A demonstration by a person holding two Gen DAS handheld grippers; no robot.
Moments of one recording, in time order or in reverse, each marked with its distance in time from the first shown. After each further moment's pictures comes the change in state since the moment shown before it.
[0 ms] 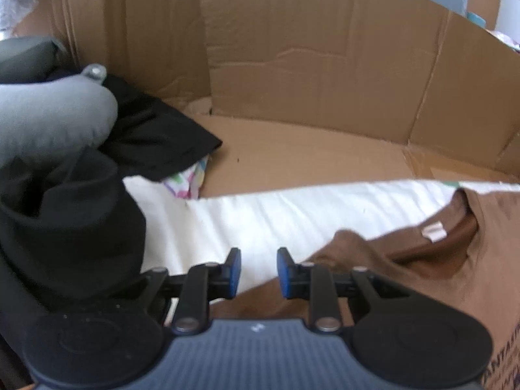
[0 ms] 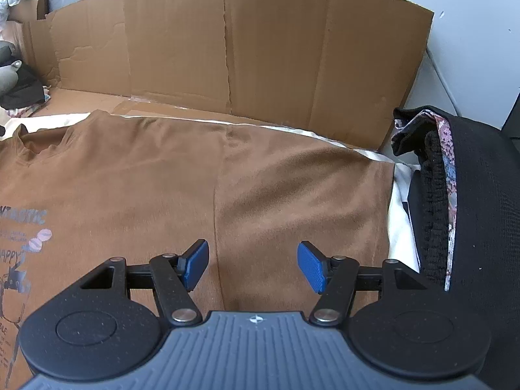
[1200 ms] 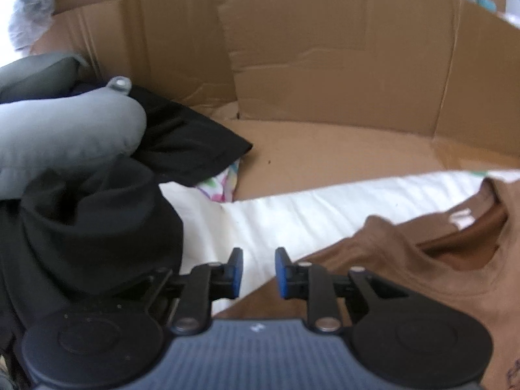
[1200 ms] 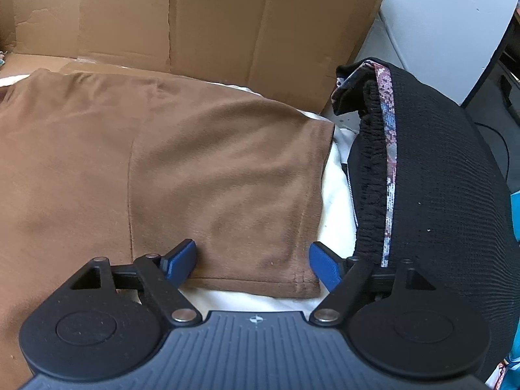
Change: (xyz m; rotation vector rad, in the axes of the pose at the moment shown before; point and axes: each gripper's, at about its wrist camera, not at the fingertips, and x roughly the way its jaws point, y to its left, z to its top) left arm -0.005 -0.003 0.000 0.034 -0.042 0.120; right arm 0.014 -0.034 -0.019 -0.032 0.093 -0.191
